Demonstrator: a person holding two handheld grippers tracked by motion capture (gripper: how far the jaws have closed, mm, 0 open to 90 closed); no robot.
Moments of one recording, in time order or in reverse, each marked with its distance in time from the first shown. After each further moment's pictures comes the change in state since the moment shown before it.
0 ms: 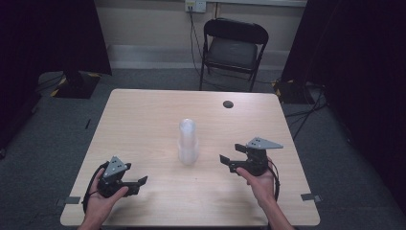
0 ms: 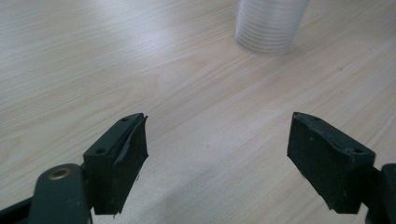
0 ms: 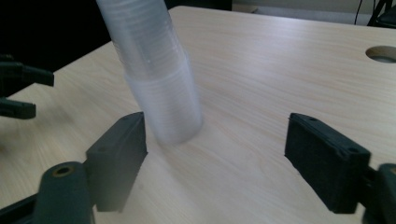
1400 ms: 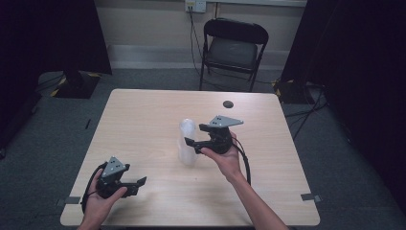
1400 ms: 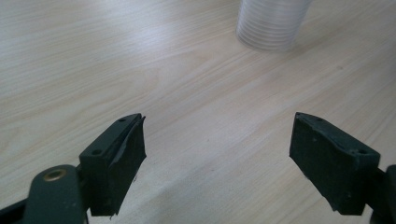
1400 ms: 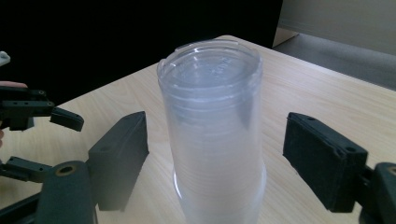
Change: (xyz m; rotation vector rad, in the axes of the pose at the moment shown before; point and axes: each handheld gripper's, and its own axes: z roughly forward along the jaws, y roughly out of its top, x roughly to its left) left arm 0.002 -0.002 -0.001 0.009 -0.009 -0.030; right arm 0.045 0.067 0.082 -0.030 0.137 -0.146
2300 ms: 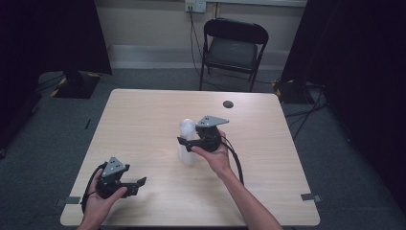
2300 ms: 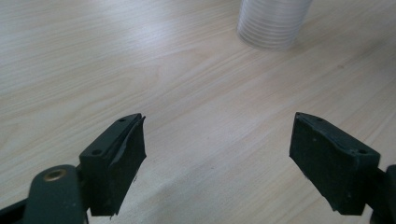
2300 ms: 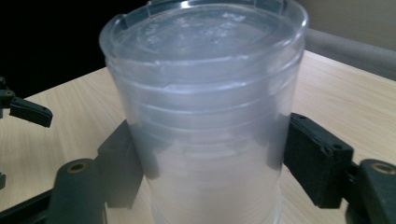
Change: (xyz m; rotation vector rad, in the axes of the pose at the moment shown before) left arm 0.001 -0.001 0.000 0.010 0.004 -0.006; right arm -0.005 -0.011 0.041 0.034 -0.006 -0.030
